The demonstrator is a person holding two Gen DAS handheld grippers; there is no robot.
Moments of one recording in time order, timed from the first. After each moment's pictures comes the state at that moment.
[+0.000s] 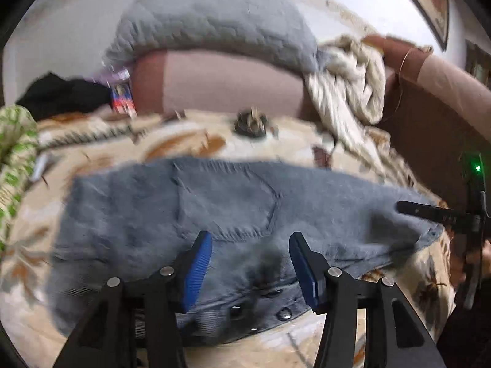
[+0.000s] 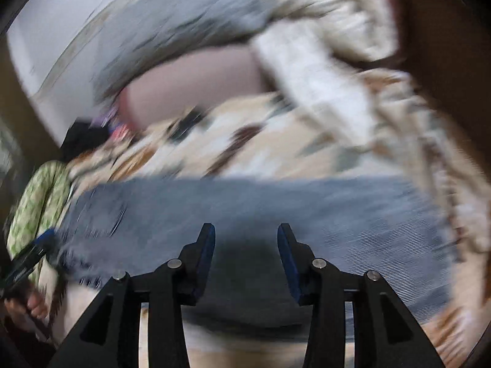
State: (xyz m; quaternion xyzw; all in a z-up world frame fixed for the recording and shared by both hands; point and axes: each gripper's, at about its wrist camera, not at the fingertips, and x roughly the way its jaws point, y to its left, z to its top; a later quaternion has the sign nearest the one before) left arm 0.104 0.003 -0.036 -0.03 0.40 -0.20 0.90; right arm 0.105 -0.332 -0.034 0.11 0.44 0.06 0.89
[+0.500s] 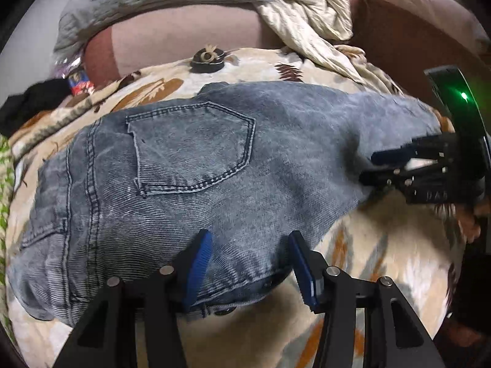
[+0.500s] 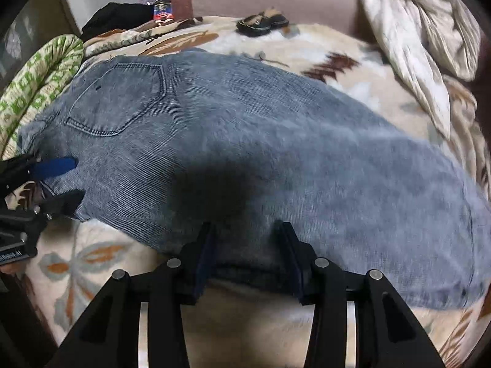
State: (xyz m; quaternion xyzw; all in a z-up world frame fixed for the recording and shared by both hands) left arm 0.057 -0.029 -0.069 0.11 0.46 -0.25 0.85; right arm 0.081 -0.249 -0.081 -0.03 0.54 0.11 0.84
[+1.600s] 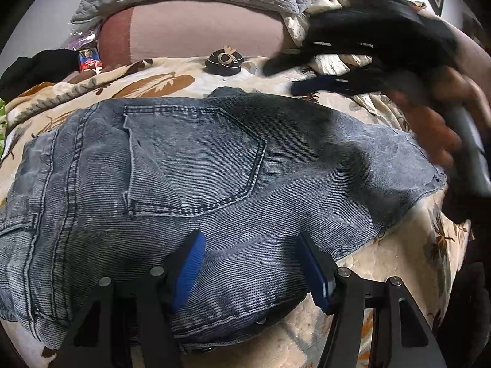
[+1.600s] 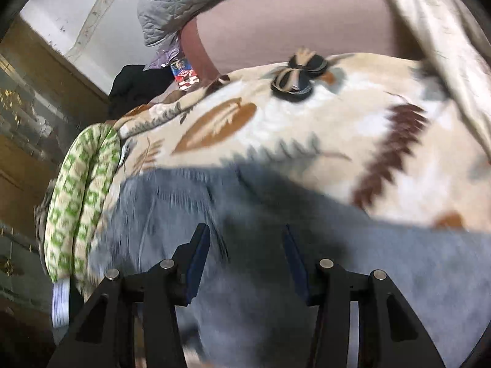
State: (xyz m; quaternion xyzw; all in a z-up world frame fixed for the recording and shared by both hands) left arm 0.087 -0.031 -0.072 0.01 0.46 -0.23 0.86; right arm 0.248 -0.214 -0.037 0.15 0.53 0.21 0.81
